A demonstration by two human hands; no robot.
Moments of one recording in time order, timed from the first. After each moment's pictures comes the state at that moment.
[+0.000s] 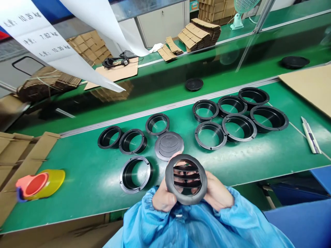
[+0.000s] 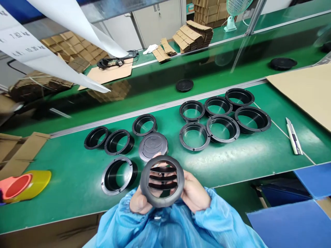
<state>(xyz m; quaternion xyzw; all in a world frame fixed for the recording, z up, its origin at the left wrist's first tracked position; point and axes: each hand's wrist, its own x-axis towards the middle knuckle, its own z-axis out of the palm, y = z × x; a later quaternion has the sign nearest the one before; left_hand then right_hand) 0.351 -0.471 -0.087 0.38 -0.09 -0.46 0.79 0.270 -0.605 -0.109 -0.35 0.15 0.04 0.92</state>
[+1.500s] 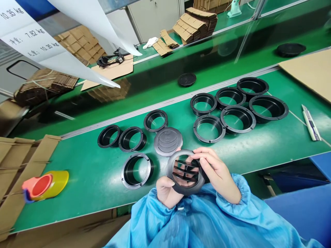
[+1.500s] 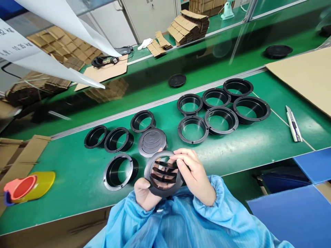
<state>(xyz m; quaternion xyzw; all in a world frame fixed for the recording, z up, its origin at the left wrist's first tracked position) 0.348 -0.470 -0.095 0.19 0.00 -0.55 0.82 0.267 -0.636 -0.089 -0.75 0.07 -0.23 0.62</state>
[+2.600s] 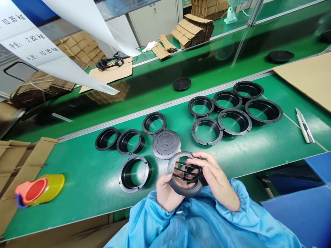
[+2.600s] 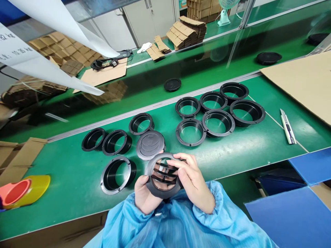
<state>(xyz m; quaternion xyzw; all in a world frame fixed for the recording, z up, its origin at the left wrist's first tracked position) 0.345 -0.480 -0.091 0.18 0.01 -0.52 0.83 0.254 -0.633 -0.096 -0.75 0.06 -0.20 0.63</state>
